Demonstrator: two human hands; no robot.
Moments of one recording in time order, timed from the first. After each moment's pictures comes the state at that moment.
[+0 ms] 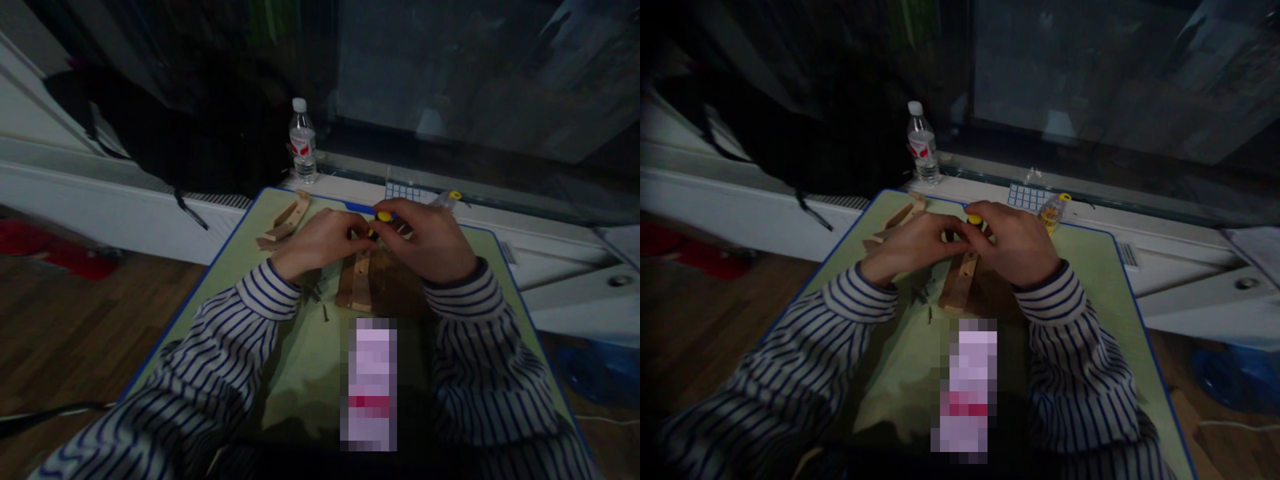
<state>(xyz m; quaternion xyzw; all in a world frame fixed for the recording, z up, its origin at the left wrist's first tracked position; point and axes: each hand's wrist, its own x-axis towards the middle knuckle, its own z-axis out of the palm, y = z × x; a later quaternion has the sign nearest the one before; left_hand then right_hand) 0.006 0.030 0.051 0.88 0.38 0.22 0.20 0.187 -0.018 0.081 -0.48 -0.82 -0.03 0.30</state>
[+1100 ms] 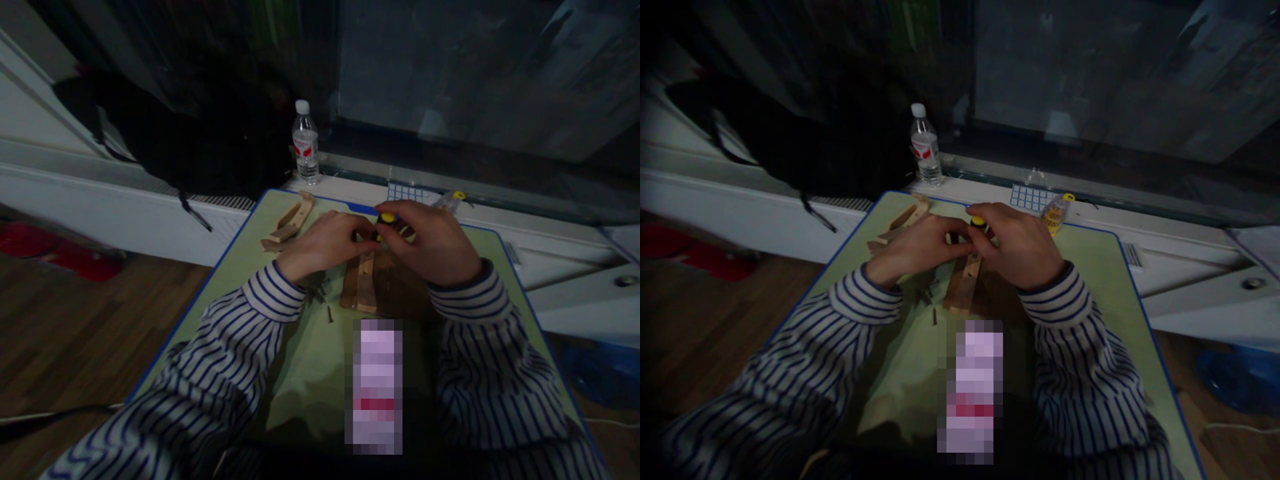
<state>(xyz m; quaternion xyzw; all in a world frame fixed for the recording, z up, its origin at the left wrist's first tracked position) 0.006 0.031 0.050 0.89 0.36 0.20 0.20 0.185 -0.017 0.080 -0.48 -0.83 -0.02 0.28</state>
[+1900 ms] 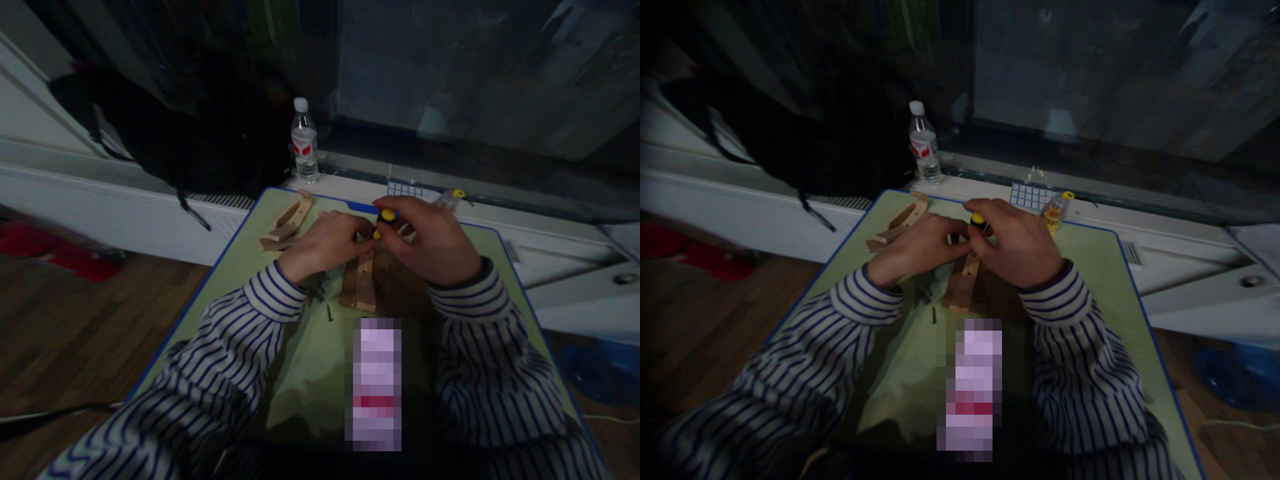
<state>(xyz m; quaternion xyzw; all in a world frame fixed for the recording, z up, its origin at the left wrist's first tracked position) 0.009 0.027 0.052 0.89 0.37 0.19 0.16 0.185 -0.017 0.080 -0.46 -0.83 -0.03 0.30</state>
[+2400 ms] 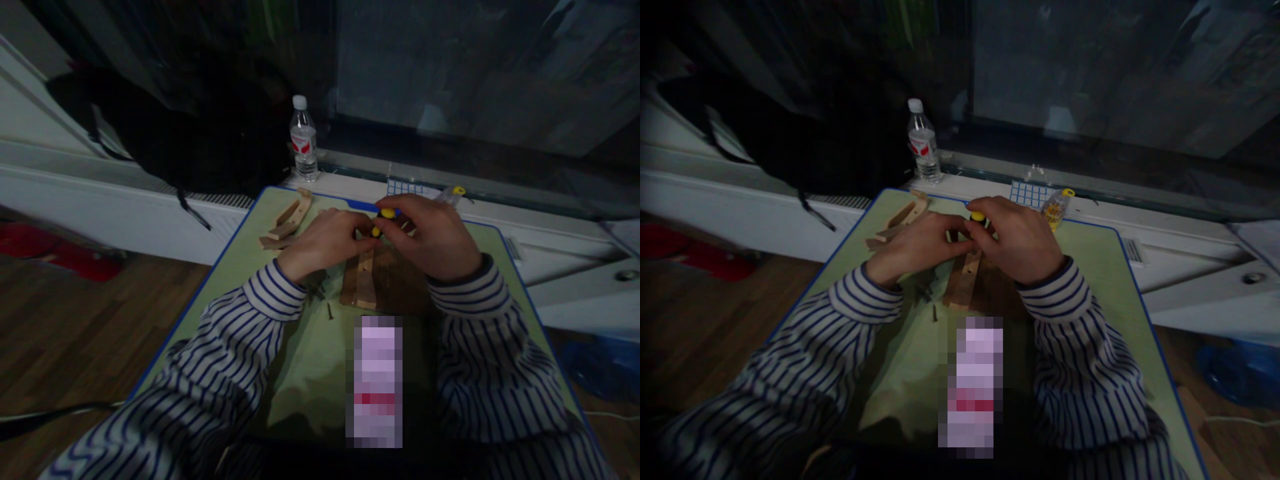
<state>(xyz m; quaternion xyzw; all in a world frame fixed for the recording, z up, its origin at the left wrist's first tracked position) 0.008 0.027 0.050 0.89 0.38 0.20 0.16 0.186 -0.015 0.079 -0.46 -0.83 -0.04 0.31</state>
